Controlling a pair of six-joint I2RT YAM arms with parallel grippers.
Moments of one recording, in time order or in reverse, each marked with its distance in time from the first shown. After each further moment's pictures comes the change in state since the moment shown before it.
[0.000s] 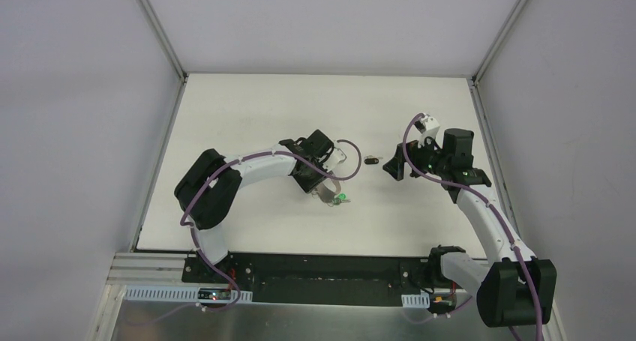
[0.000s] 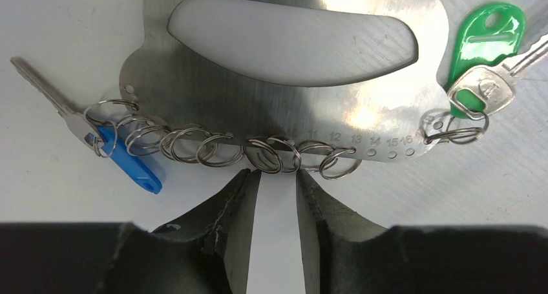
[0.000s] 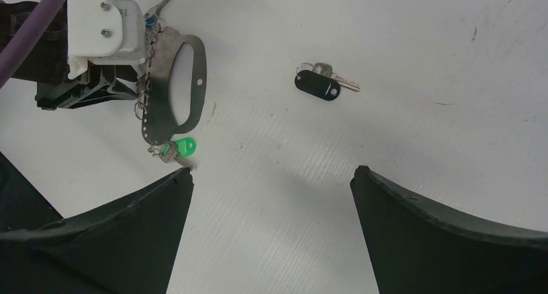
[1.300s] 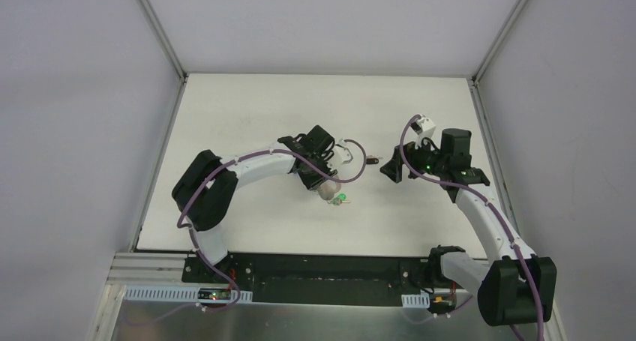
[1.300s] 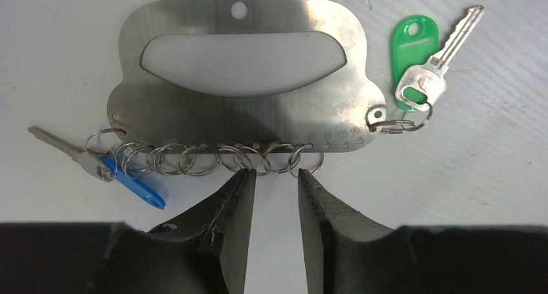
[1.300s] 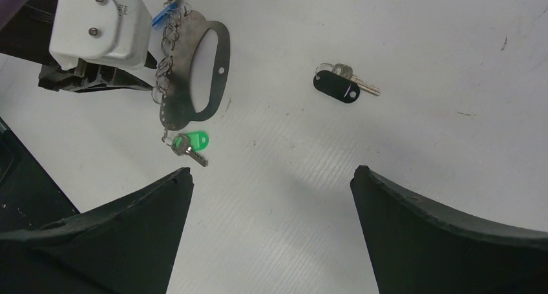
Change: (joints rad) left arm 0.001 -0.037 0.020 0.021 0.100 0.148; right arm 0.018 0.010 0.000 -0.001 -0.049 -0.026
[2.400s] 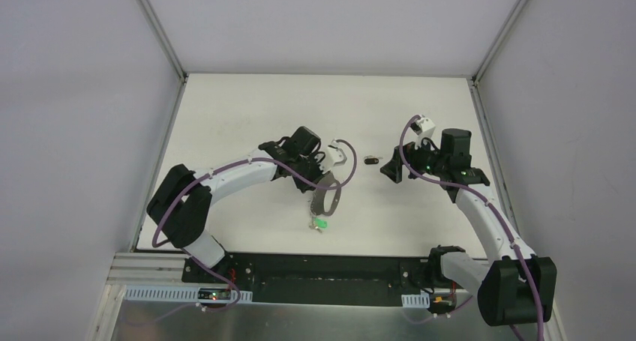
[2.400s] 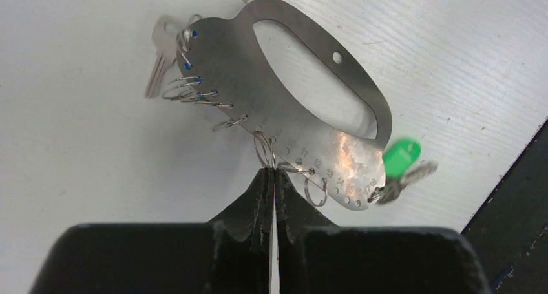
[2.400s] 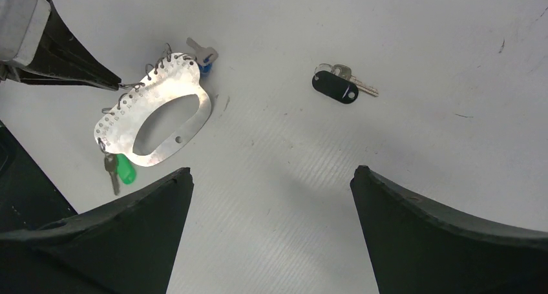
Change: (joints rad) left arm 0.025 -0.169 -0.125 0.049 0.146 0.005; right arm 0.000 0.000 0.000 0.000 0.000 -0.016
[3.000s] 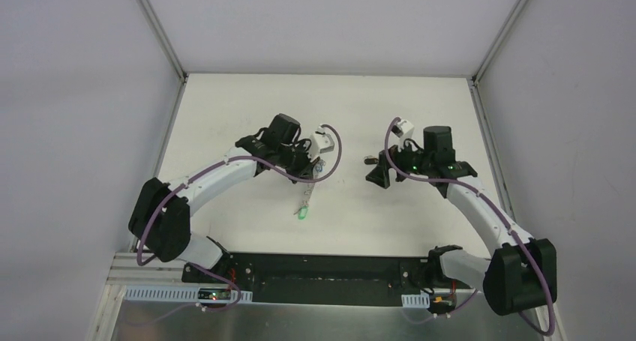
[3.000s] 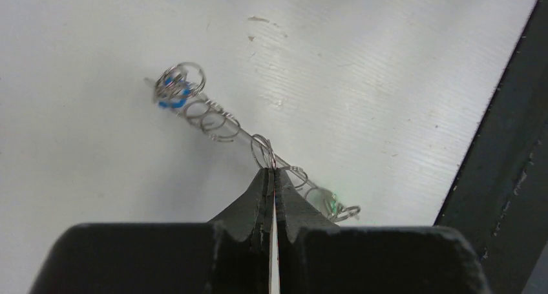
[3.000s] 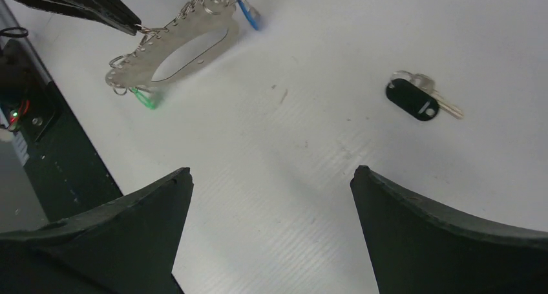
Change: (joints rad) left arm 0.114 -0.119 -0.013 0.019 0.169 0.030; right arm 0.111 0.055 0.019 -0.006 -0.046 -0.001
